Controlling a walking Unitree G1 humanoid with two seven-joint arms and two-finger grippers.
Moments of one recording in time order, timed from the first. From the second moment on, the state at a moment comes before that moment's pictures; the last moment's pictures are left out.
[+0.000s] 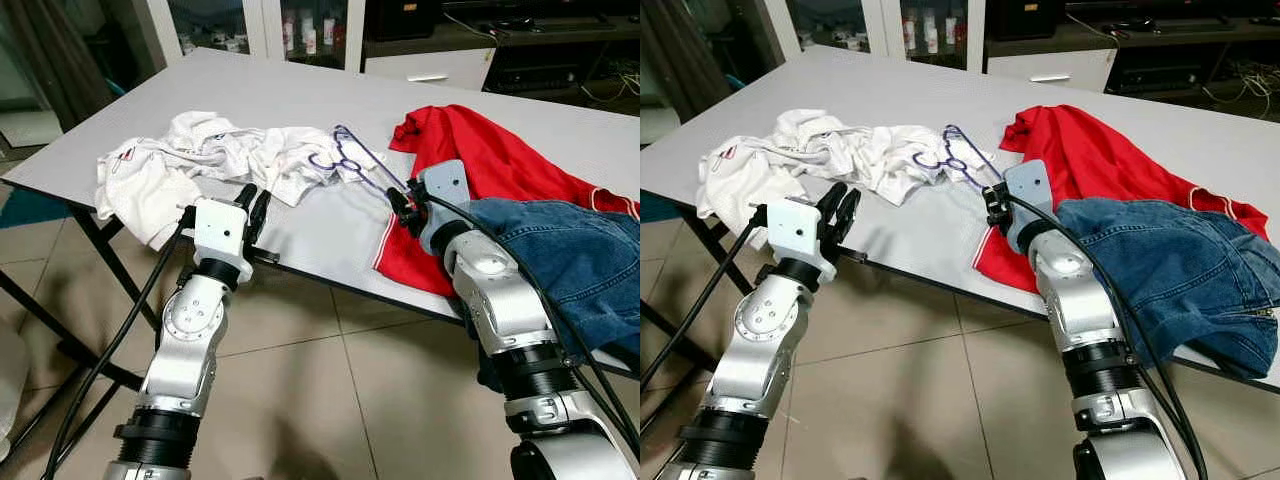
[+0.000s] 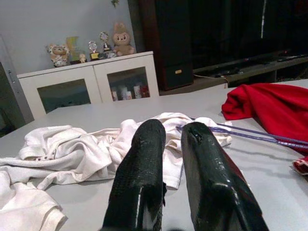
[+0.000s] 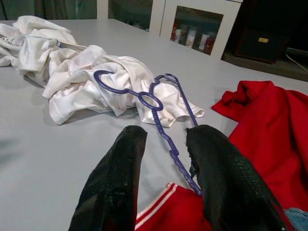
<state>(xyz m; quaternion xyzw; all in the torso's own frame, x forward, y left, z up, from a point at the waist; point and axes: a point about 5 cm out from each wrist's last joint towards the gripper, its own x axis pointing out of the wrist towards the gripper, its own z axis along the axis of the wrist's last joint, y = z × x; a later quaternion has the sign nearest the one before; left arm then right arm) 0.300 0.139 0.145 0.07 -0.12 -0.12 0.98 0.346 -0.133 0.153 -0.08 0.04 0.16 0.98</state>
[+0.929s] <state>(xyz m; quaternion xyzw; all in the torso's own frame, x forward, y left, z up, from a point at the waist) 0.299 0.128 0.144 0.07 -0.12 -0.14 0.98 0.345 -0.148 0.147 -0.09 0.05 0.14 0.98</state>
